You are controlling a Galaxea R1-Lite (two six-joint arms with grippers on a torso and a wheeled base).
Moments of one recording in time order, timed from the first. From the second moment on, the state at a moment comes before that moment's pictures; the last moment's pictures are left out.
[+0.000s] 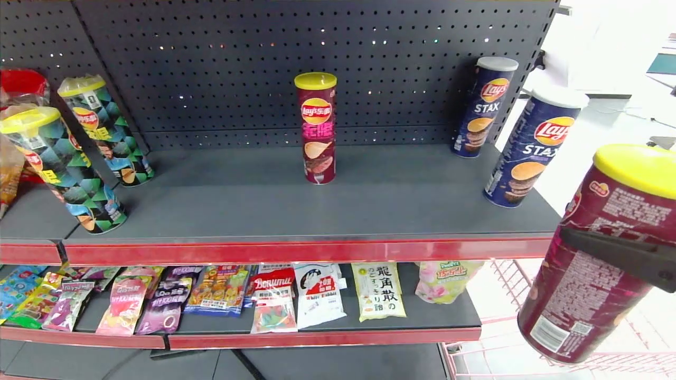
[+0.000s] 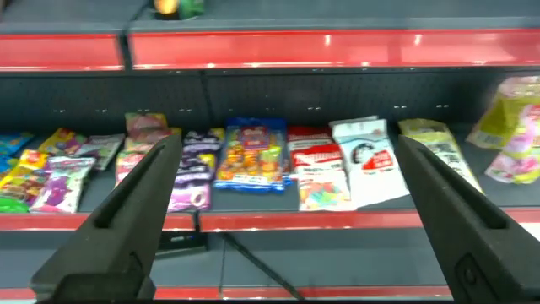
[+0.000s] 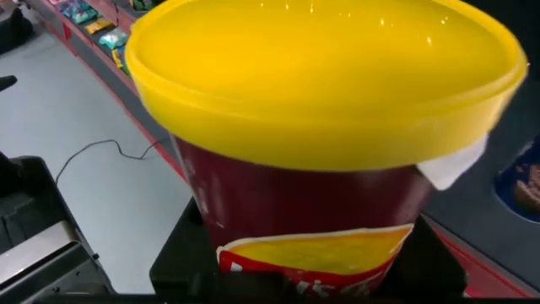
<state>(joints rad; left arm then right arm) 0.00 0.00 0.00 0.00 0.01 0.01 0.36 1.01 -0.63 -0.24 0.44 -0.11</state>
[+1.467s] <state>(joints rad) 0.00 0.00 0.00 0.00 0.01 0.01 0.46 1.01 -0.64 -0.24 0.44 -0.12</state>
